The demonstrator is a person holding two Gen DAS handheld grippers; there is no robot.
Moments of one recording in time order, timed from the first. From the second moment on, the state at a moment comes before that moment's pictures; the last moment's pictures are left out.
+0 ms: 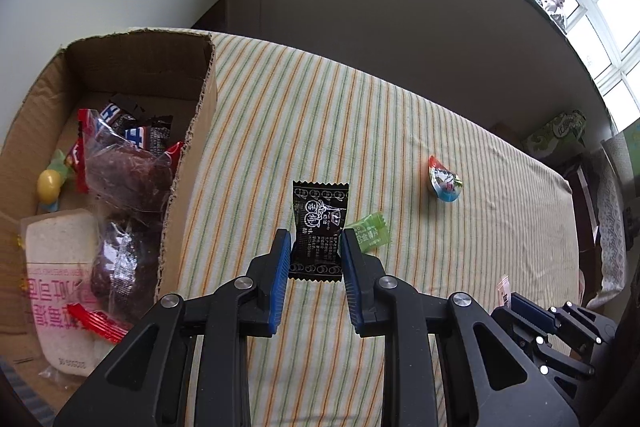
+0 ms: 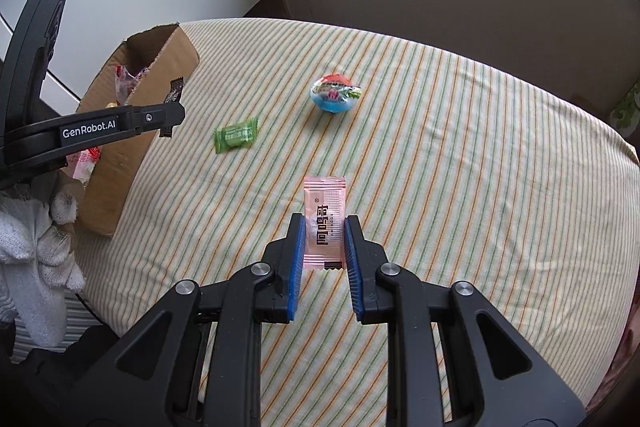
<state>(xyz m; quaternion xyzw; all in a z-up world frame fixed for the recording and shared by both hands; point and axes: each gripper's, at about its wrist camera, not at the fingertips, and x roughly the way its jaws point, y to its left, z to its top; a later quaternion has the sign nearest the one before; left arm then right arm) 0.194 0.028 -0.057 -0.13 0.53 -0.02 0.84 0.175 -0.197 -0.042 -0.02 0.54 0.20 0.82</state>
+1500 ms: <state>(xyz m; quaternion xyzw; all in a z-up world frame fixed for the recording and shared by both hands) 0.110 0.163 -0.033 -0.20 0.47 0.14 0.85 0.217 0.047 0.004 -0.12 0.49 0.39 0.77</state>
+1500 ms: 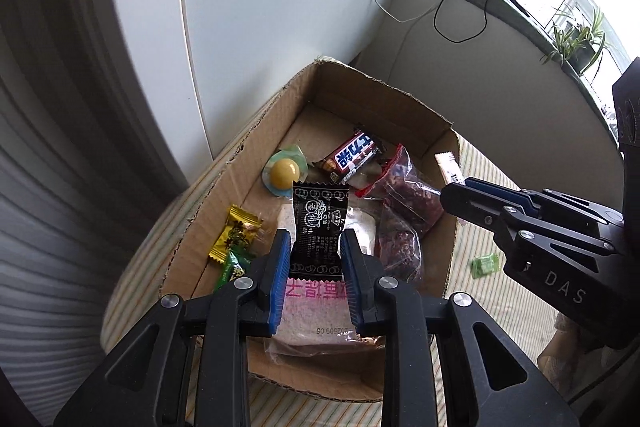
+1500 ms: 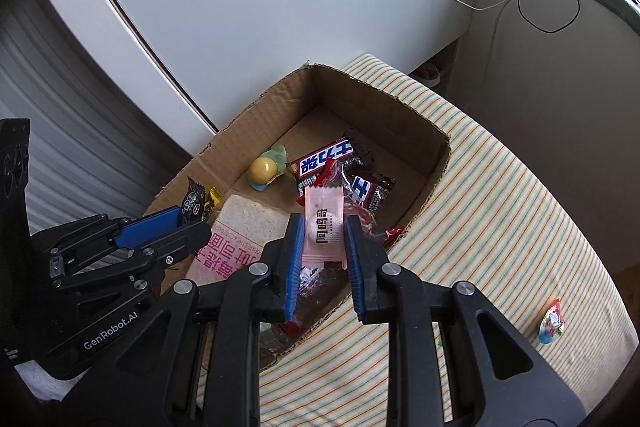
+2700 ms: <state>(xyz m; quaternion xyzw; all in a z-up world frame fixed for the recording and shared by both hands) 0.132 0.095 -0.011 -0.17 0.48 0.05 0.86 0.247 -0.115 0.027 -0.11 0.48 0.30 0.82</state>
